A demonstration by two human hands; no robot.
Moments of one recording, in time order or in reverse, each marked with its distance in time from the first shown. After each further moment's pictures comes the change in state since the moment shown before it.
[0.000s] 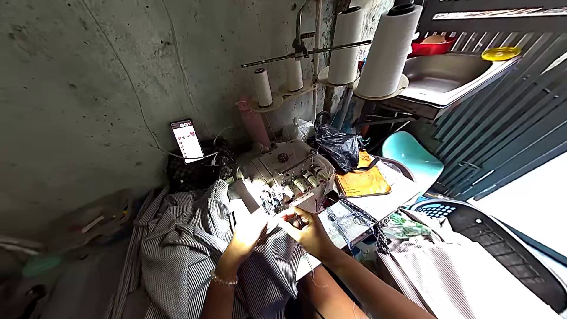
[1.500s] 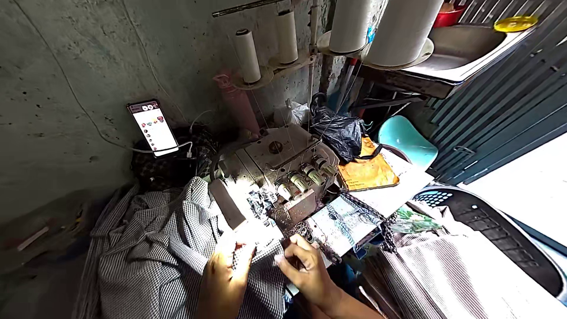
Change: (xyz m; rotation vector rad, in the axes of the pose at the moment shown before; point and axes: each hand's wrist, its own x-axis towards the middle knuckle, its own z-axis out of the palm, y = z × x) left_hand -0.035 -0.003 0.020 0.145 0.391 0.164; right_hand -0.064 0.059 0.028 -0.082 0.140 -0.052
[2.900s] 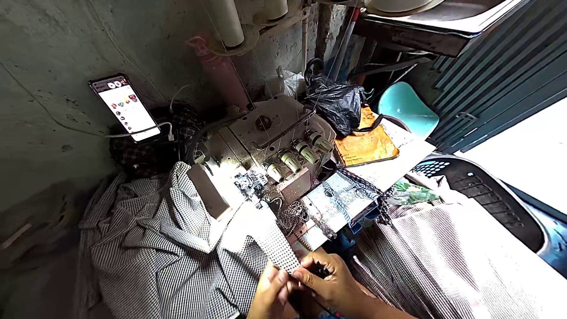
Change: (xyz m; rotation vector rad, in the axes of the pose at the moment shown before) left_hand -0.092 -0.001 0.068 -1.307 -0.391 -0.718; right_hand -0.044 -0.036 -0.045 0.345 -0.173 0.346
